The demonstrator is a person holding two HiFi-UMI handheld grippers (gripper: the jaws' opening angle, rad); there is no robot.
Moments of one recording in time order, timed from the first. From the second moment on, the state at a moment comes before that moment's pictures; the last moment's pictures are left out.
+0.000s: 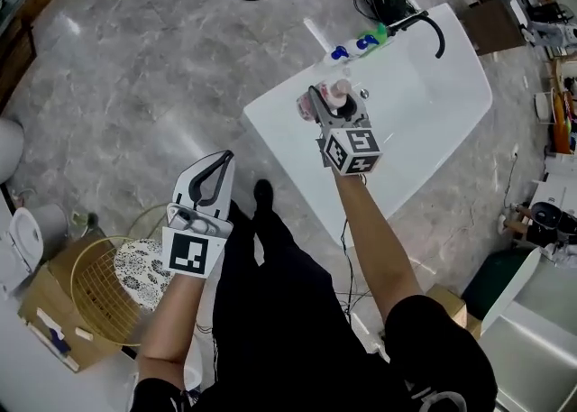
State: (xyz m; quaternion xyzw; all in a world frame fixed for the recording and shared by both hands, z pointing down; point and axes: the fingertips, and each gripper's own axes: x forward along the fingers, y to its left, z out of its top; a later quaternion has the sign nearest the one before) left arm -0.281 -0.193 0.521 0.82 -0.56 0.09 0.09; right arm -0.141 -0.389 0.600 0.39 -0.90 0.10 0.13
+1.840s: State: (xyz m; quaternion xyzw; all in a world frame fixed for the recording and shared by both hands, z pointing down) left arm -0.263 -0.304 0.704 0.86 -0.51 0.05 -0.03; right arm -0.159 -0.485 0.866 0.43 -0.89 0.08 0.15
